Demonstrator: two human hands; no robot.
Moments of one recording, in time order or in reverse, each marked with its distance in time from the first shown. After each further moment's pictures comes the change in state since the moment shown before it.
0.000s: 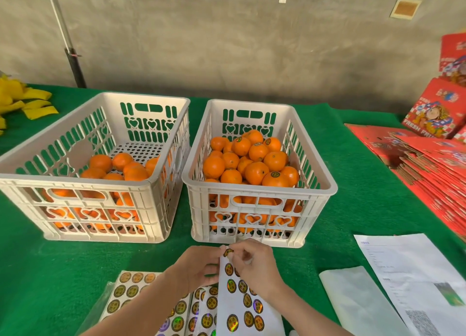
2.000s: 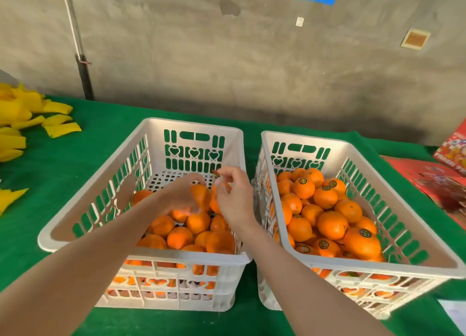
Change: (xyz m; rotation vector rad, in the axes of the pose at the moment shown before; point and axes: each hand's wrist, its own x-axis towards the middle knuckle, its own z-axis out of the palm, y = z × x) left_hand 0.006 0.268 -0.198 0.885 0.147 0.555; right_hand 0.241 -0.181 0.148 0.121 0.238 -0.085
